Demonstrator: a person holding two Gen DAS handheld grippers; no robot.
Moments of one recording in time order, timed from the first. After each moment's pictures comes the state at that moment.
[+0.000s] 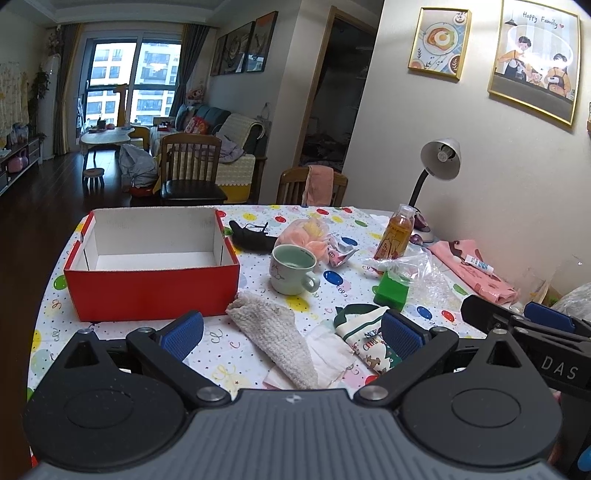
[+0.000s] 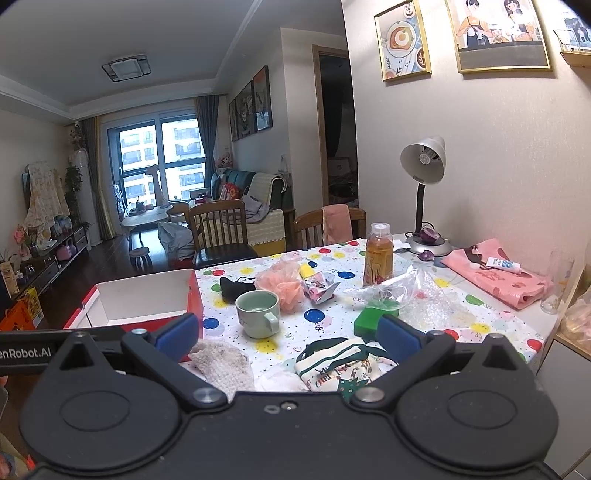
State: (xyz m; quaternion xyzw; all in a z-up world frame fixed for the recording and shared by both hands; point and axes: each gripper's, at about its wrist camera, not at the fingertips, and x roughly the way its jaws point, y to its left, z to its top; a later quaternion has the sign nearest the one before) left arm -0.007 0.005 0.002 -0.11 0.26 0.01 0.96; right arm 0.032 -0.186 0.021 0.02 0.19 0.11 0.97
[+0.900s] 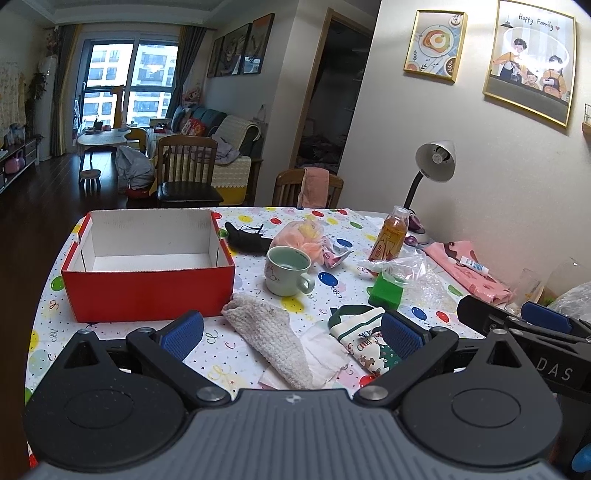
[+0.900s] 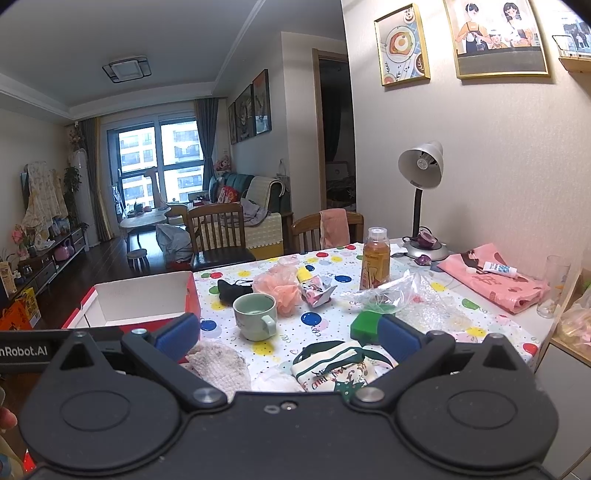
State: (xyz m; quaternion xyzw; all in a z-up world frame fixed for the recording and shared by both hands) left arm -0.009 0.002 0.004 -0.11 0.25 0.01 0.96; right arm 0.032 -0.185 0.024 0.02 0.19 0.11 0.98
